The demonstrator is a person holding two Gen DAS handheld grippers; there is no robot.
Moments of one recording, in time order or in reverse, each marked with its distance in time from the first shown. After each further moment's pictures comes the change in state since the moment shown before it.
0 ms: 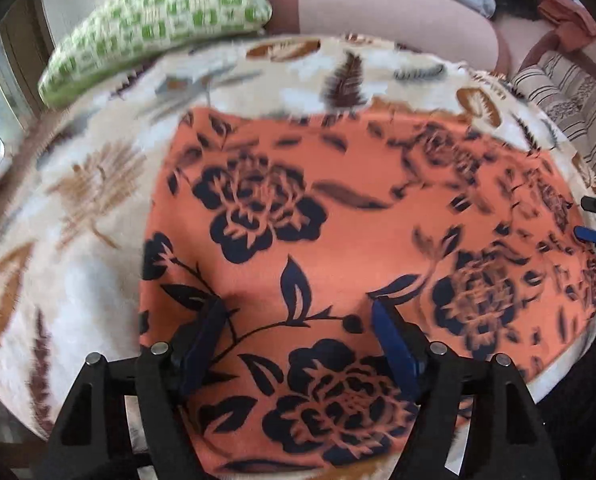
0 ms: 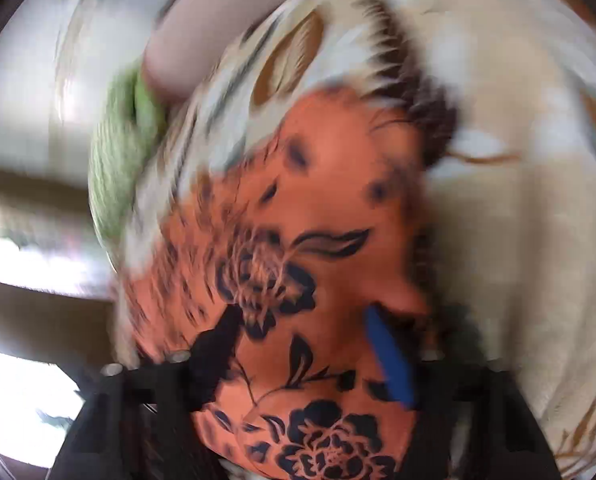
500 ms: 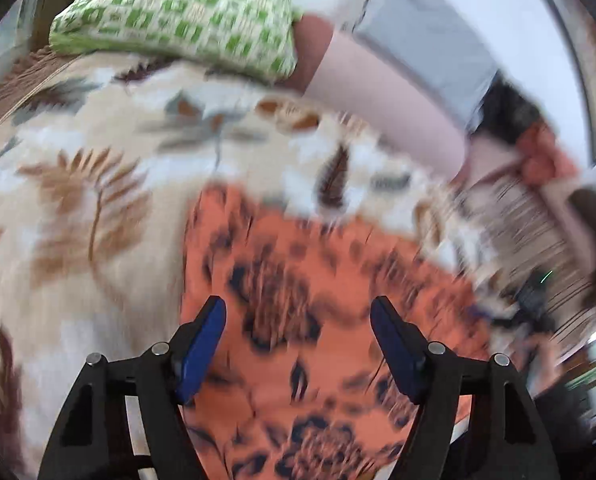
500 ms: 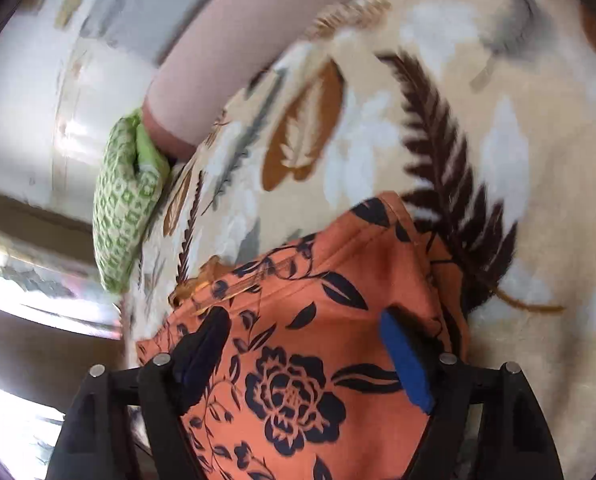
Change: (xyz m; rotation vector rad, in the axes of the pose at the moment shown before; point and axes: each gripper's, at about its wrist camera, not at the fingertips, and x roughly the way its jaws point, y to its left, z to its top) left arm -0.018 0.099 0.041 -0.321 -0.154 -0.405; right arm 0.025 0.030 0.042 -0.138 -0.074 -0.067
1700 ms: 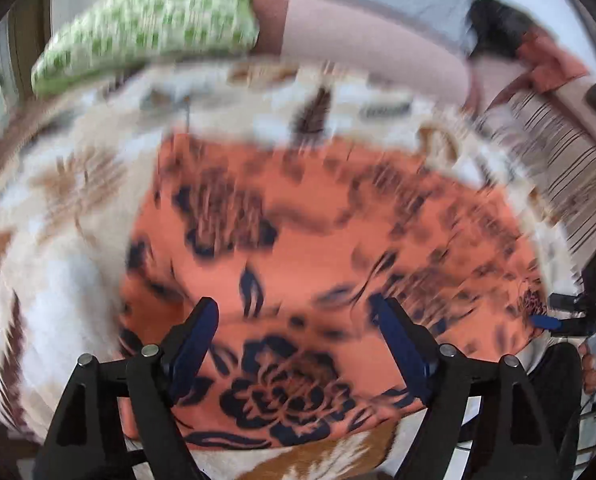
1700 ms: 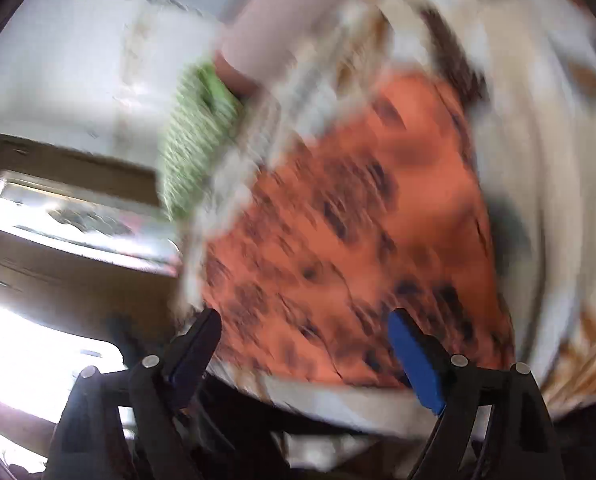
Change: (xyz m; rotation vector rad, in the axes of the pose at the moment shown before) left arm 0.034 -0.065 -0.090 0.227 0.169 0.280; right arm -0.053 -0.044 -0.128 0.137 0.193 0.141
